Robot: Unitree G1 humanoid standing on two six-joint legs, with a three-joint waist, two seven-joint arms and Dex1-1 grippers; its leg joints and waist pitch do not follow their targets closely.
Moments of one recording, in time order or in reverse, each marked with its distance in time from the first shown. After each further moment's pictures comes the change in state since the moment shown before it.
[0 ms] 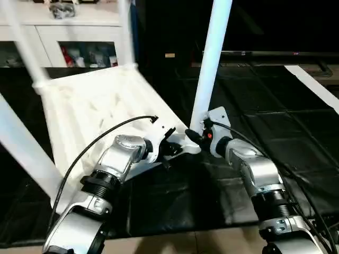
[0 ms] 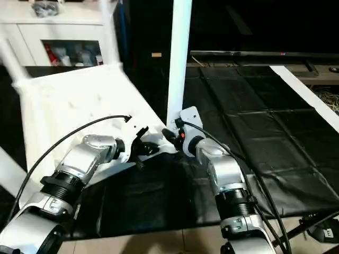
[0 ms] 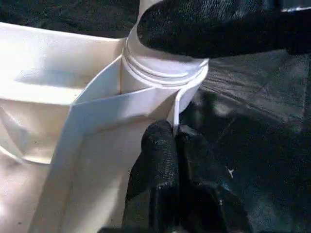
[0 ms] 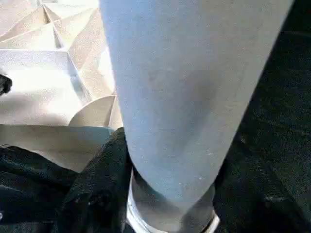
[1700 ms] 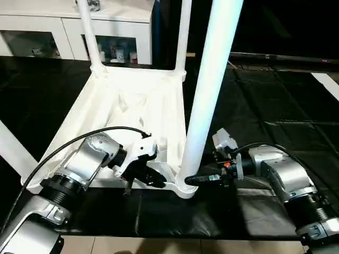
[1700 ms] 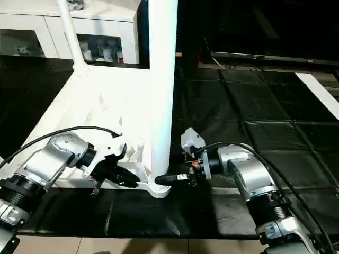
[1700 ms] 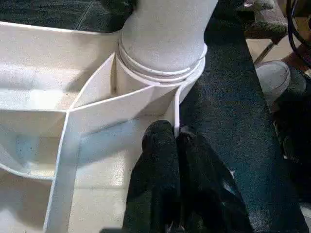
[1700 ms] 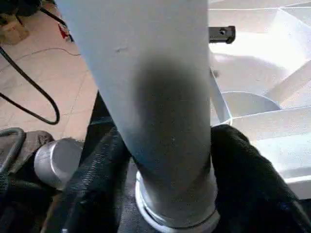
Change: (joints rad) left arm 0.069 0.334 -0.199 -0.166 -0.040 -0.205 -0.635; right arm 0.039 -0.322 0.184 -0.042 0.208 -0.081 0.902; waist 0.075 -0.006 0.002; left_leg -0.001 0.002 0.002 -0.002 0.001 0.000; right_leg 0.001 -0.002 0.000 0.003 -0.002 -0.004
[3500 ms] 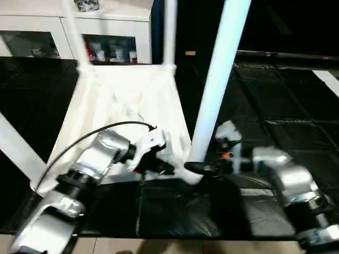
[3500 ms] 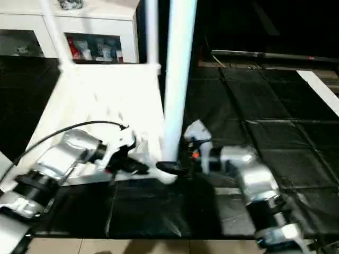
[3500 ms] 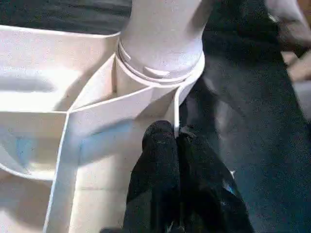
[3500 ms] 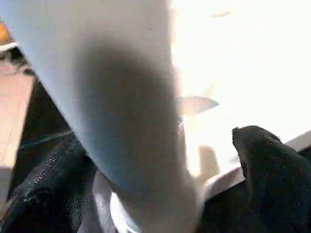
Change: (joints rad) left arm -0.047 -0.068 0.001 0.071 0.018 0.002 0.074; right arm 0.025 -0.003 -0.074 -0.060 -0.012 0.034 -0.194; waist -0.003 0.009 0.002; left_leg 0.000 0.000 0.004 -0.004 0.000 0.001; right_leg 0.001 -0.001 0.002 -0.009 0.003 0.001
